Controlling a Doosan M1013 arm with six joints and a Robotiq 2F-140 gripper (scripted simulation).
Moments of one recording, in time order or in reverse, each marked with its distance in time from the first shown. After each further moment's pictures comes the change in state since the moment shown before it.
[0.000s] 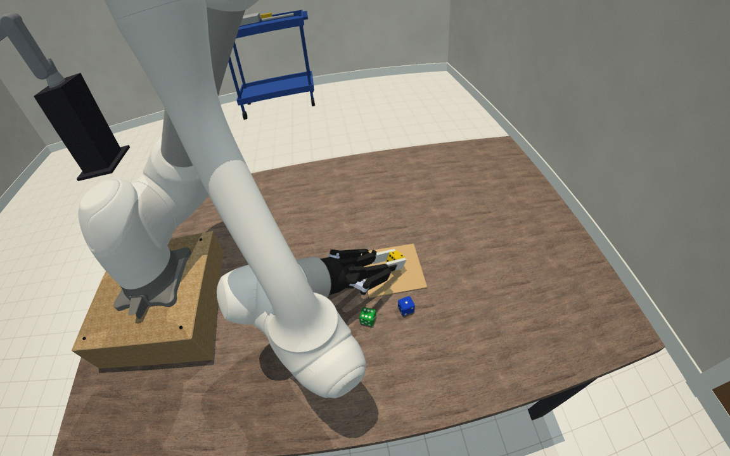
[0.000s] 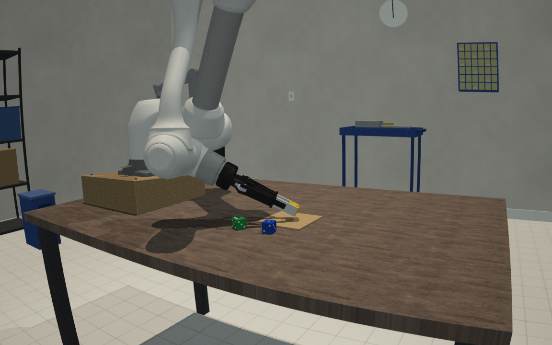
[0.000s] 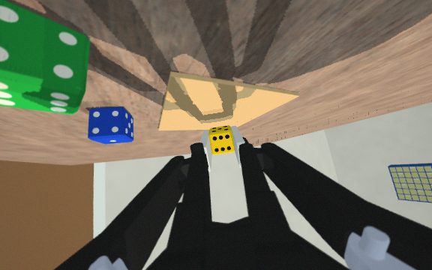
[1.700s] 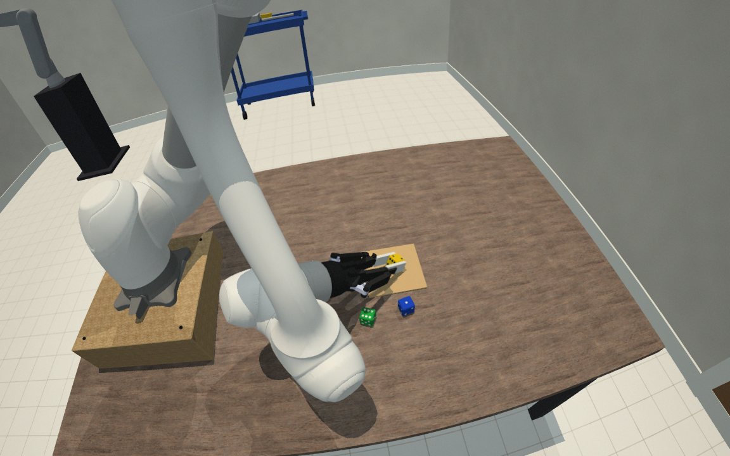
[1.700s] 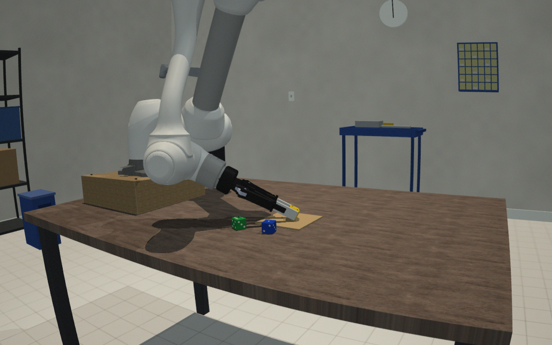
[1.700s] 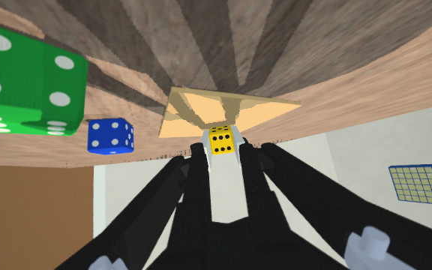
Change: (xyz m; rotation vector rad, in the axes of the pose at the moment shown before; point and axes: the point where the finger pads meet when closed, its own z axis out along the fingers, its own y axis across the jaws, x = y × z) arm 0.010 0.000 0.005 0.000 0.000 0.000
